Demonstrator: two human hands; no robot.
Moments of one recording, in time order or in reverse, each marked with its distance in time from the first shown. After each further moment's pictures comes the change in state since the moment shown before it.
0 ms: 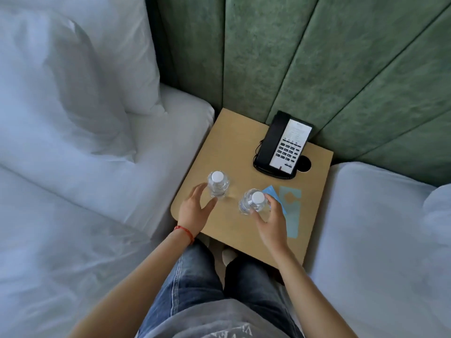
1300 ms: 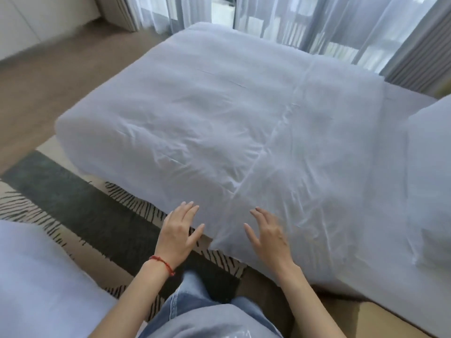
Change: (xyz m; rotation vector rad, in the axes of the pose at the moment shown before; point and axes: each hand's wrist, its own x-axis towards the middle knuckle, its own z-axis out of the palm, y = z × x) left_hand -0.549 -0.150 -0.083 0.075 1.102 -1.000; right_hand -0.386 -0.130 0.208 -0.567 -1.292 -1.599
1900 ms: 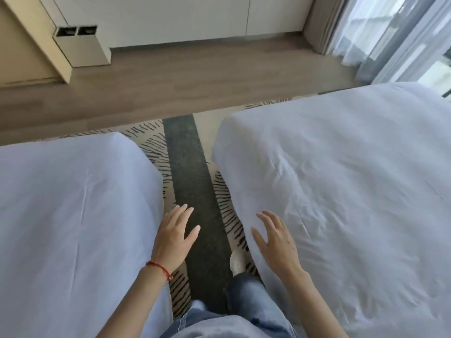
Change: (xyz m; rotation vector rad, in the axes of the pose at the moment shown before) left_hand -0.030 -0.232 -0.148 0.017 0.418 -0.765; right_hand 0.206 -0.274 0.139 -0.060 -0.435 -0.611
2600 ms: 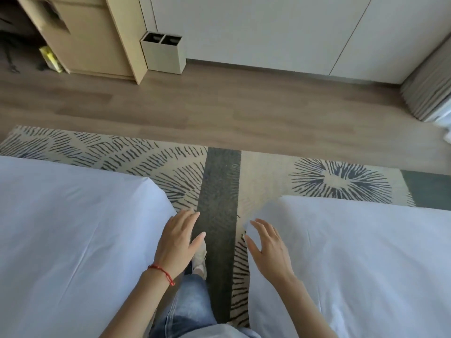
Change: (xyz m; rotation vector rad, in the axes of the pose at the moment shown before) left_hand 0.331 -0.077 -0.053 0.057 0.148 -0.233; right_hand 0.417 -0.091 0.003 -0.020 -0.235 -0.321
